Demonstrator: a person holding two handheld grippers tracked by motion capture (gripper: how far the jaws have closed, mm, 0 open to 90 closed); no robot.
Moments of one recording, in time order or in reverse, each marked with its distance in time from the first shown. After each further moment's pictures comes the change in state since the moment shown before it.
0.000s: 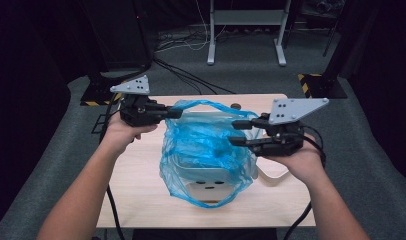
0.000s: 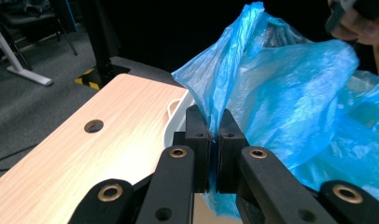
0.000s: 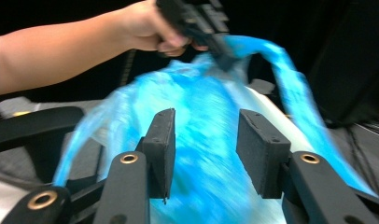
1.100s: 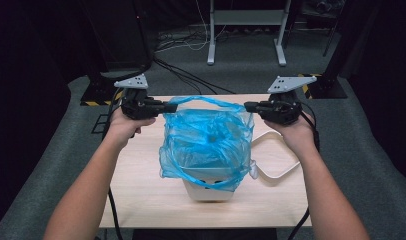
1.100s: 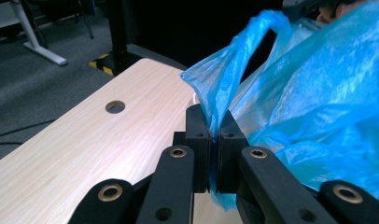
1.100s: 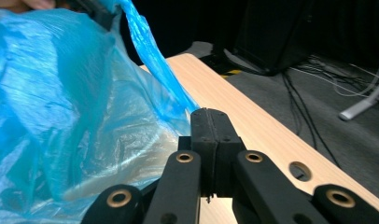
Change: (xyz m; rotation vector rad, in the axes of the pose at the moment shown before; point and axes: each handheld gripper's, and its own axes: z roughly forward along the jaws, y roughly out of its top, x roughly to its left) left arm 0.049 -0.028 0.014 0.015 0.056 -0.110; right arm -0.088 -0.032 0.026 0.129 -0.244 0.141
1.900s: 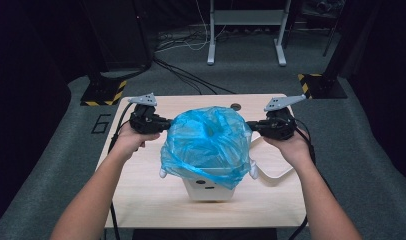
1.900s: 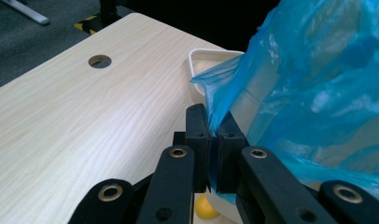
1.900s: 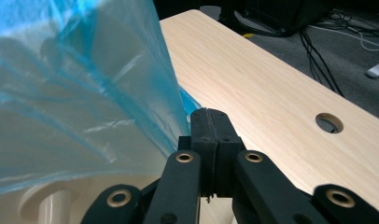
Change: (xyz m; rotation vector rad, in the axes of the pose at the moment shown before) left arm 0.004 -0.048 0.026 0.100 -0.043 -0.054; right arm -0.002 -0.056 0.024 0.116 0.056 0.088
